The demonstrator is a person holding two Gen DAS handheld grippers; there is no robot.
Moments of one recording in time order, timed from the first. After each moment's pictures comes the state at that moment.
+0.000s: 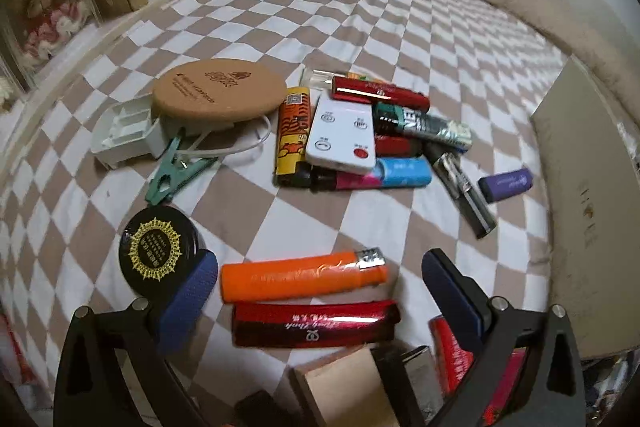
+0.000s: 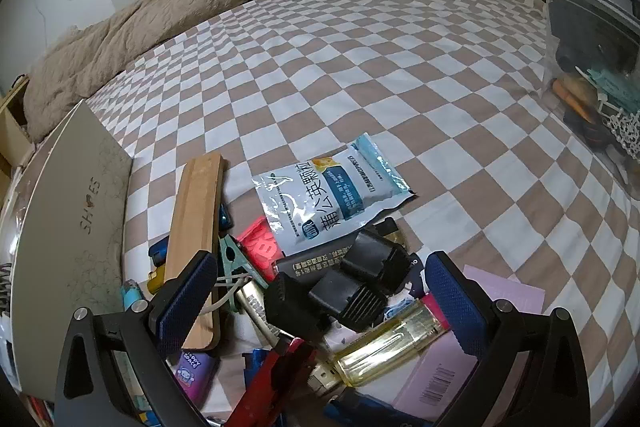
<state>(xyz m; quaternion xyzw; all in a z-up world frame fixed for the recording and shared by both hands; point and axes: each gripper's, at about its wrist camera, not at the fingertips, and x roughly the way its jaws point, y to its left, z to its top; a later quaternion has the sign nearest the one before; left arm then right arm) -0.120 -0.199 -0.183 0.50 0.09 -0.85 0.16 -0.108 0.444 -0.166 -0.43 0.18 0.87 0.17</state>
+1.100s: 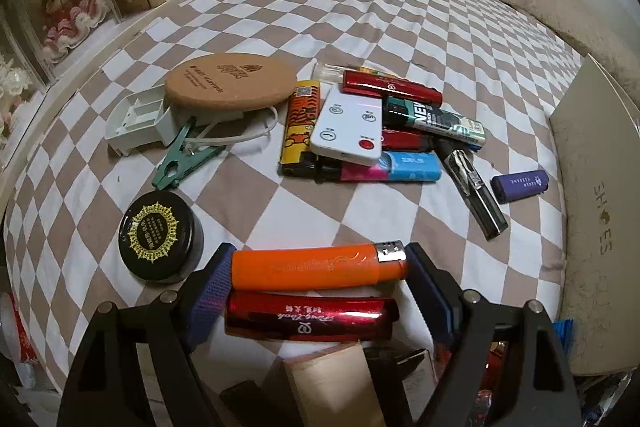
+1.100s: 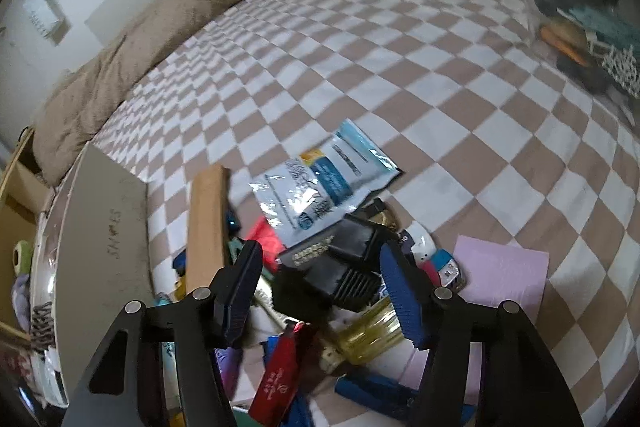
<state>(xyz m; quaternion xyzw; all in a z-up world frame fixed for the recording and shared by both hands) -0.122 -0.191 -0.189 0.49 0.10 -0.84 0.20 -0.099 0.470 -0.169 -0.44 0.29 0.84 0.17</state>
